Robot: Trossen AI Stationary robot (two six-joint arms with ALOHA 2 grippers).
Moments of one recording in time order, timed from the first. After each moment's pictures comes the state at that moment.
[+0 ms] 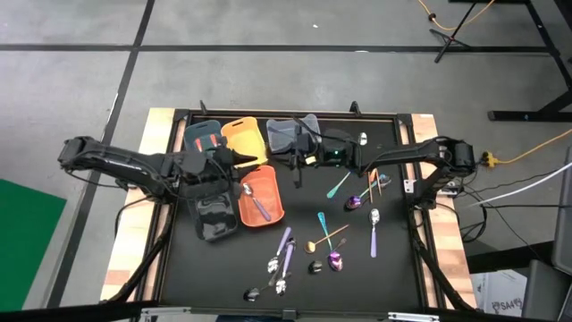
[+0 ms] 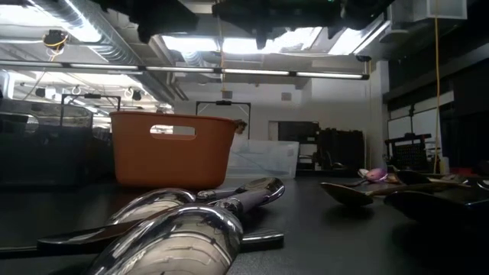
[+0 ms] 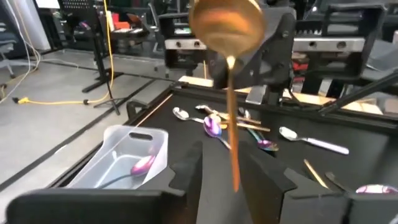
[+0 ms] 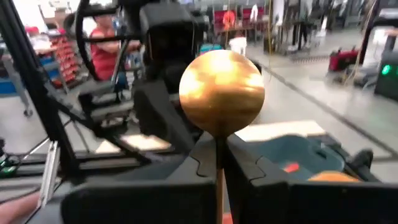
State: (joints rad) left arm -0.09 0.98 0.66 0.13 -0.46 -0.12; right arm -0.12 1.65 1.10 0.58 -0.14 0.10
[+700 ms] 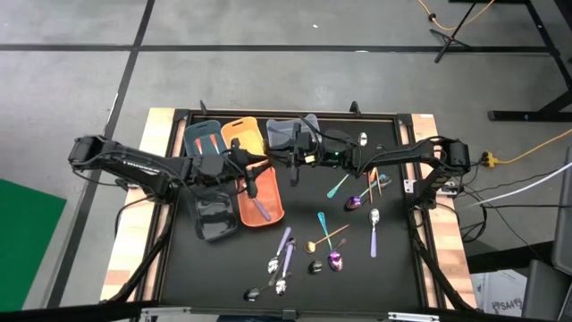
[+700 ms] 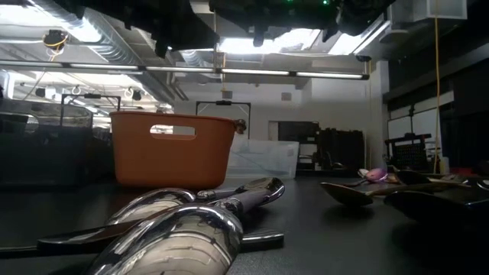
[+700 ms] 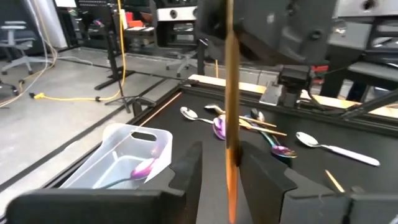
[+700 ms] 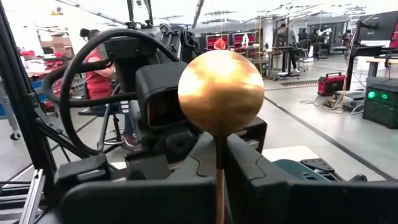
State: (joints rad) left arm -0.05 1.17 0.65 0.33 -0.49 -0.12; right arm -0.11 1.69 1.10 0.71 -0.11 0.10
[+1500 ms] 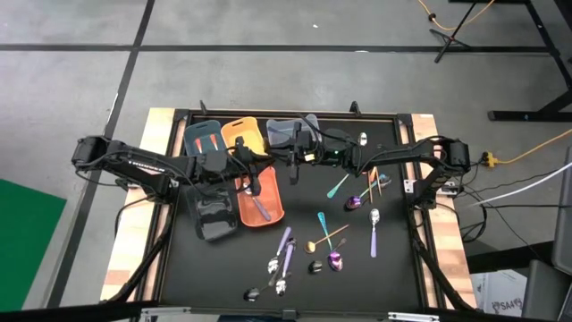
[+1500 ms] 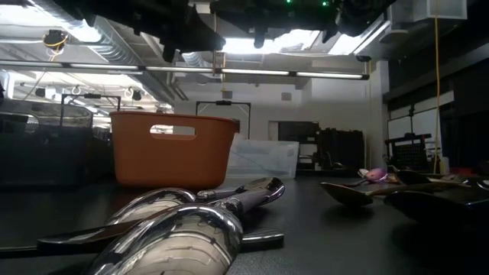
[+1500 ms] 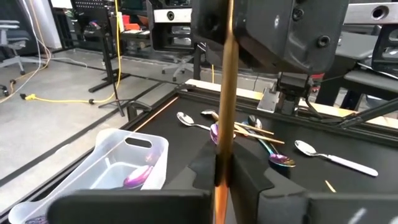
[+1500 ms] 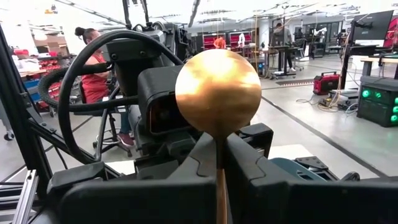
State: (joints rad) left arm -0.01 1.22 0.65 0.41 -0.43 -0.12; right arm -0.11 1.69 1.10 0.70 -0.11 0.10
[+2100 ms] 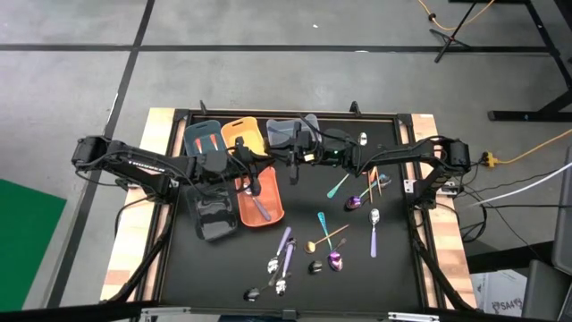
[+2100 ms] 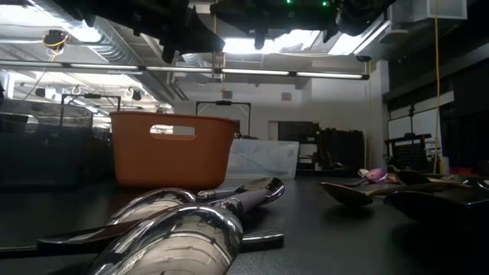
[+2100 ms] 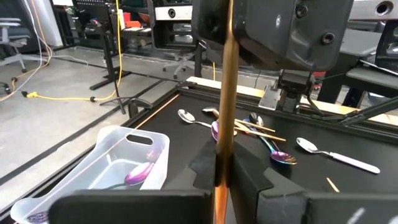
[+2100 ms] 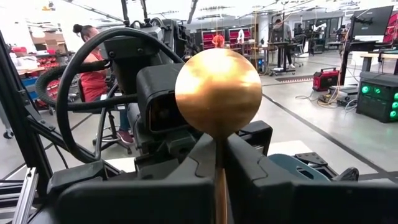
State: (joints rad) left arm -0.01 1.22 0.65 0.40 -0.43 -0.13; right arm -0.11 1.69 1.10 0.68 -0.10 0.10
